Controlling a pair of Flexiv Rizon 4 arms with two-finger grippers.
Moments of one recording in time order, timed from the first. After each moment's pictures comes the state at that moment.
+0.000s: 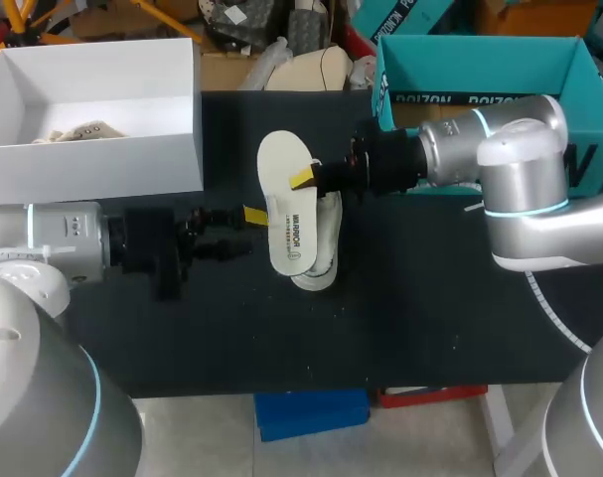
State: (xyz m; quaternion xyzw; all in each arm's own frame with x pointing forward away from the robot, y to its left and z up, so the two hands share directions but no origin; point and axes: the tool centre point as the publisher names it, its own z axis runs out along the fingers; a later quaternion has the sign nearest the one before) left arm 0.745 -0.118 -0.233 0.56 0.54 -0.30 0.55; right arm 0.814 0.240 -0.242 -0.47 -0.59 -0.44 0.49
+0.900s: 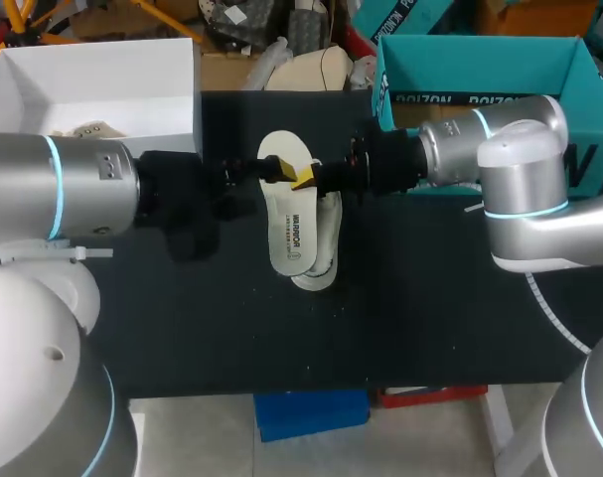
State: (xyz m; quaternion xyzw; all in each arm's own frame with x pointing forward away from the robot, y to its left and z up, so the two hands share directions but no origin) left arm 0.750 -0.143 -0.156 0.58 0.62 -0.16 0.50; right arm 0.814 0.240 -0.242 -0.47 -0.59 -0.44 0.49
